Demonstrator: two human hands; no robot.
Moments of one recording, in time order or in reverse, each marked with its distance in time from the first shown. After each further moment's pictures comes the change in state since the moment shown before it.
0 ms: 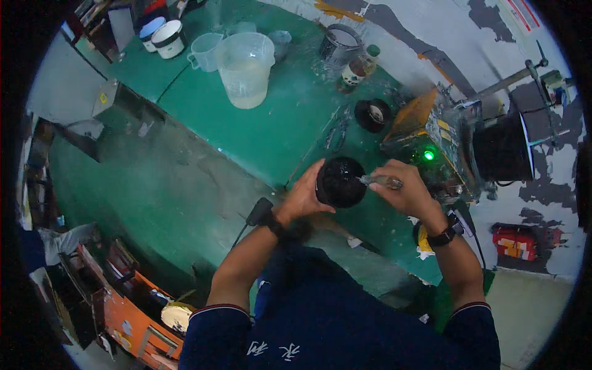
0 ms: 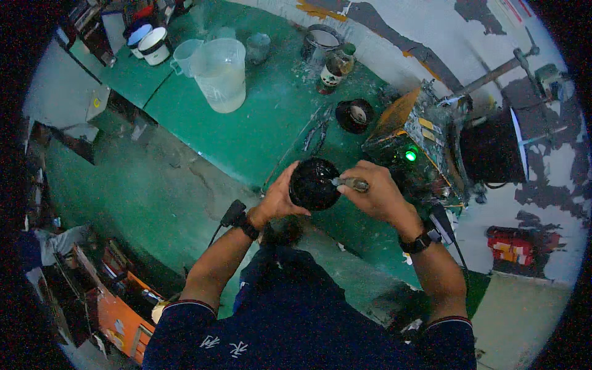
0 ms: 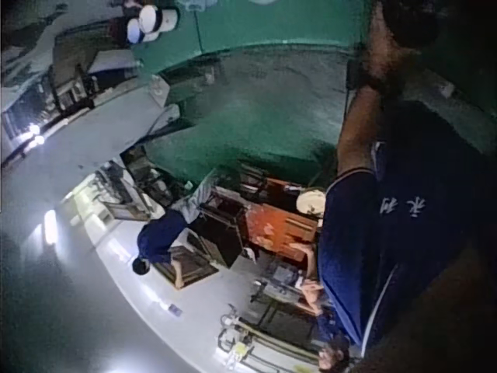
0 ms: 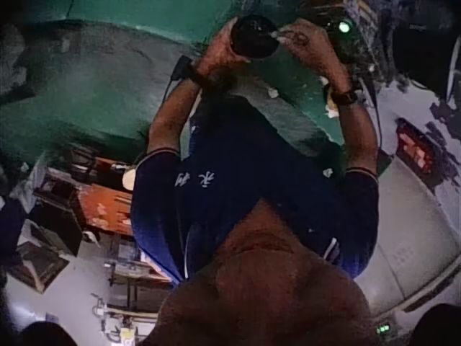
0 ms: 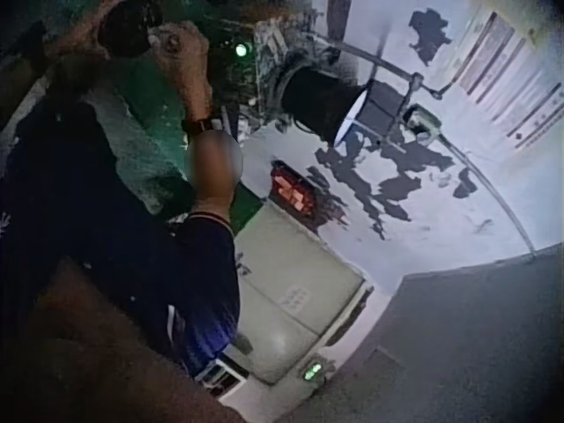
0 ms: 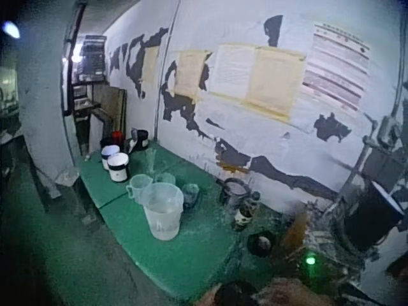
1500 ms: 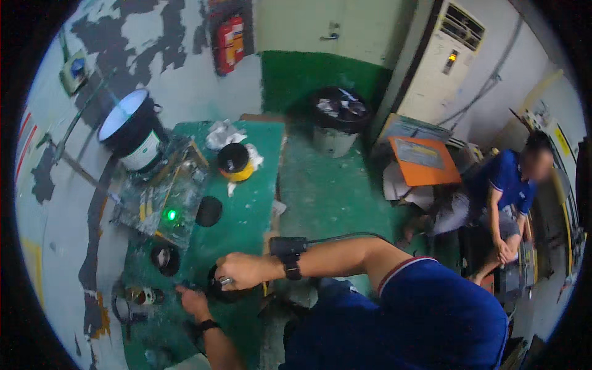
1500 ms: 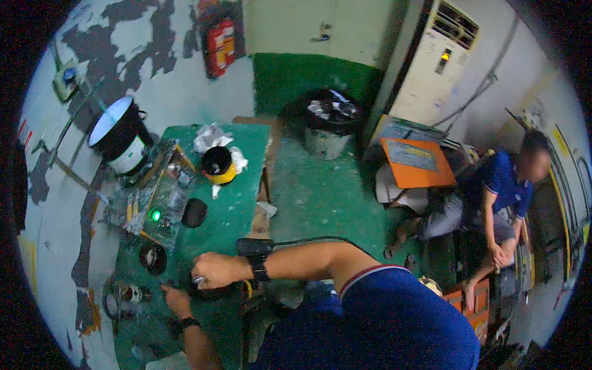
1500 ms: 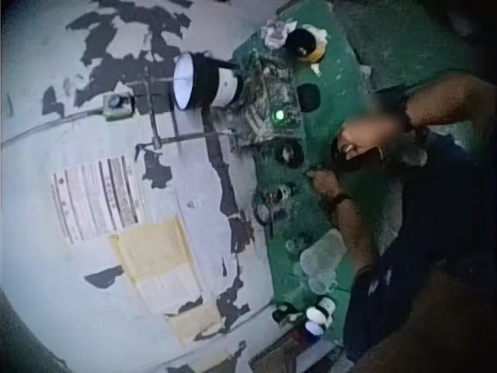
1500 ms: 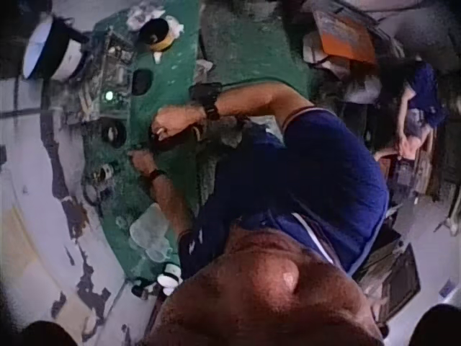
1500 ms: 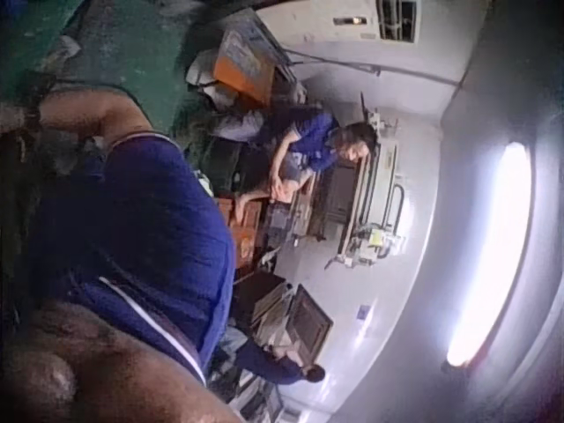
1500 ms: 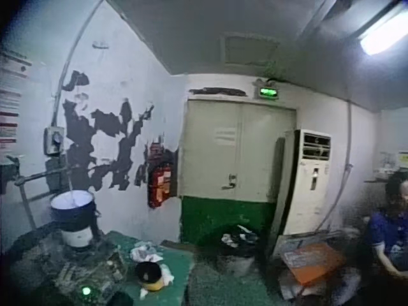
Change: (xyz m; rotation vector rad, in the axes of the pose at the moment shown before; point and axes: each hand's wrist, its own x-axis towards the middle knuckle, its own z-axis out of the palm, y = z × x) left_hand 0.232 -0.065 -0.009 1.008 -0.502 0.390; right_hand -0.002 -0.077 0.125 -0.011 0.892 0.697
